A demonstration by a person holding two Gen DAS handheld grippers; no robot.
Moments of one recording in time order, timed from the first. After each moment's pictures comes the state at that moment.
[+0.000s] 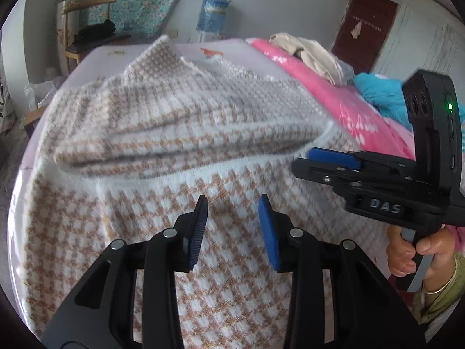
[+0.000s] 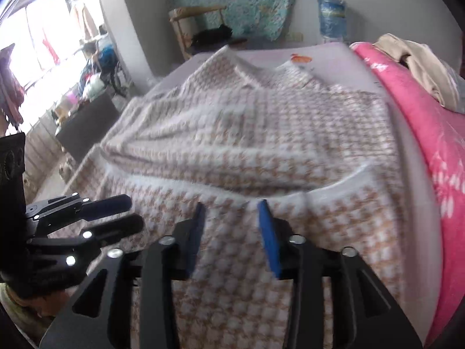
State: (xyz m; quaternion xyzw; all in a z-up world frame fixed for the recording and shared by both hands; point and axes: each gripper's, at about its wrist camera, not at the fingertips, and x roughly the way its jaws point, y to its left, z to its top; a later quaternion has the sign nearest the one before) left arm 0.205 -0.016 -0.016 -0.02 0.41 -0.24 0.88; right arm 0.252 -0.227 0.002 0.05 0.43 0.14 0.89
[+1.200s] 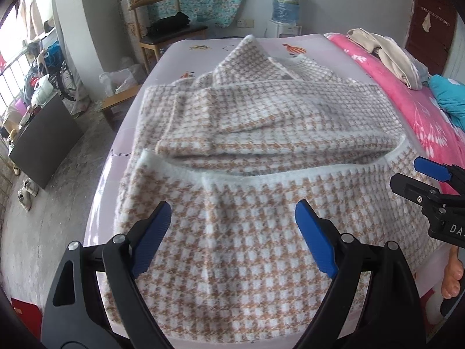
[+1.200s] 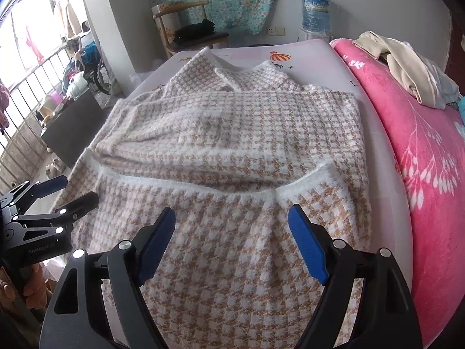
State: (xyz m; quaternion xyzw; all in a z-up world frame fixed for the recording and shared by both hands) left arm 0.206 0.012 0.015 0.04 0.45 -0.03 0.89; right arm 0.242 -0.234 0.024 0.03 0.45 0.11 0.88
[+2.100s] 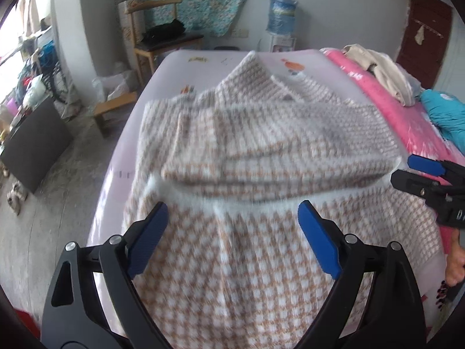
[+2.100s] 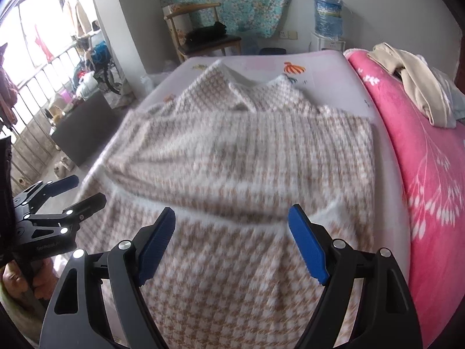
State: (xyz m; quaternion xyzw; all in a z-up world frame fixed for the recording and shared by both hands) left arm 0.229 0.037 0.036 0.01 0.43 -0.07 0.90; right arm 0.273 -0.233 0.056 0.03 0.45 0.14 0.88
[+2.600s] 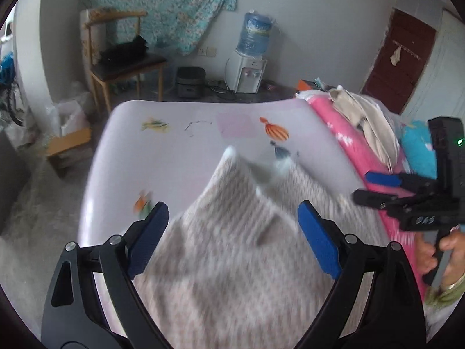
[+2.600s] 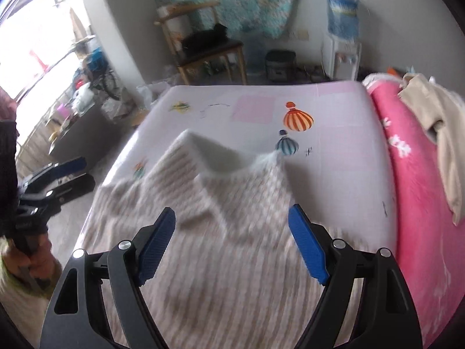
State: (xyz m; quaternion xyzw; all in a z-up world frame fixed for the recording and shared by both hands) left arm 0.452 0.013 0.089 -0.04 0.41 -0.16 0.90; right arm 0.501 -0.255 0.080 0.05 0.48 0.16 0.86
